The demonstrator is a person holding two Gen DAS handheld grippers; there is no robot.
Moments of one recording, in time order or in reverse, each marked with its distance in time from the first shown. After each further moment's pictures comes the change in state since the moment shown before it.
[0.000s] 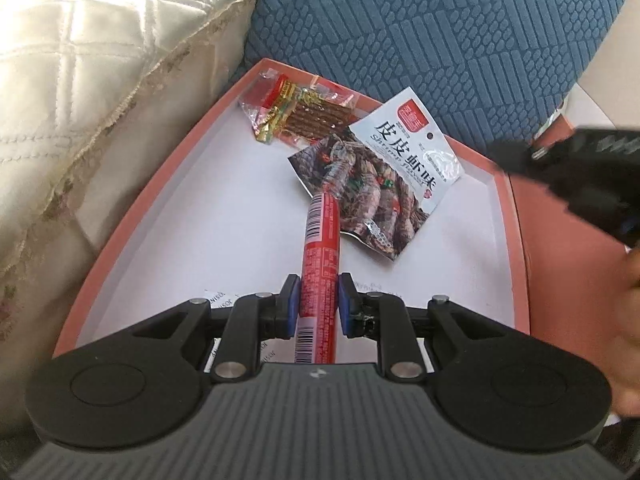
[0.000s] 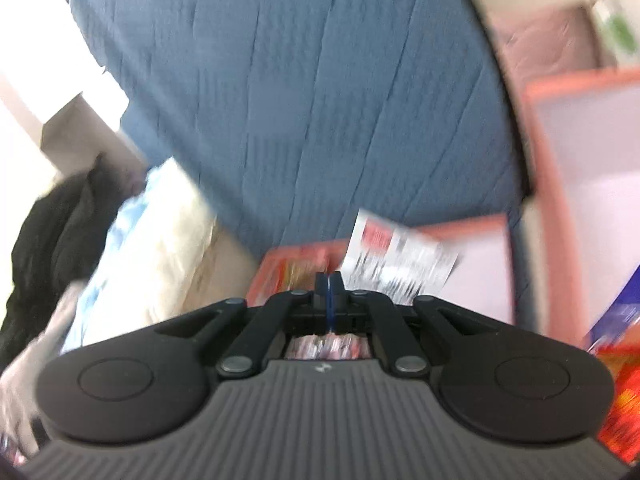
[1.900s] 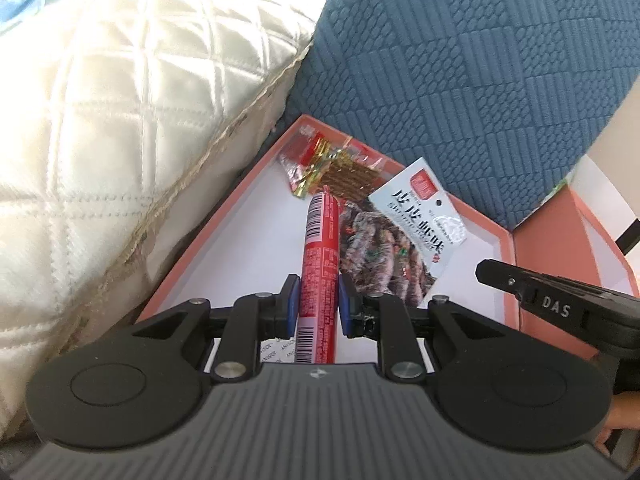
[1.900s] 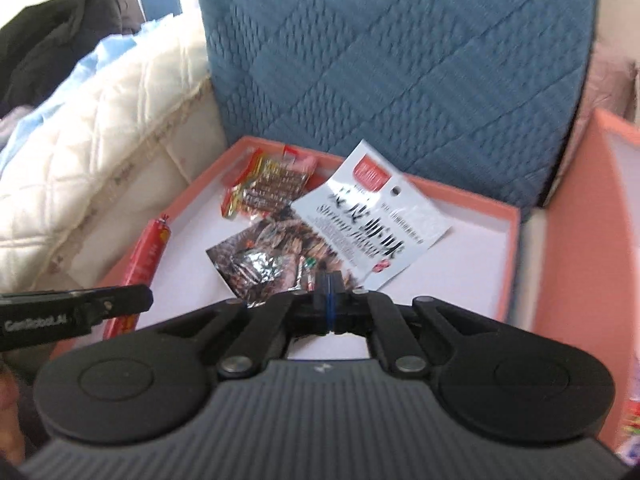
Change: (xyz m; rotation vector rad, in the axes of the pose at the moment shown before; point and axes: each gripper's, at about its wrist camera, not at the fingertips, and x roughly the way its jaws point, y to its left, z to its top) left arm -0.039 0.016 0.017 -0.098 -0.106 0.028; right arm 0.019 0.038 -0.024 -0.390 0.142 -0.179
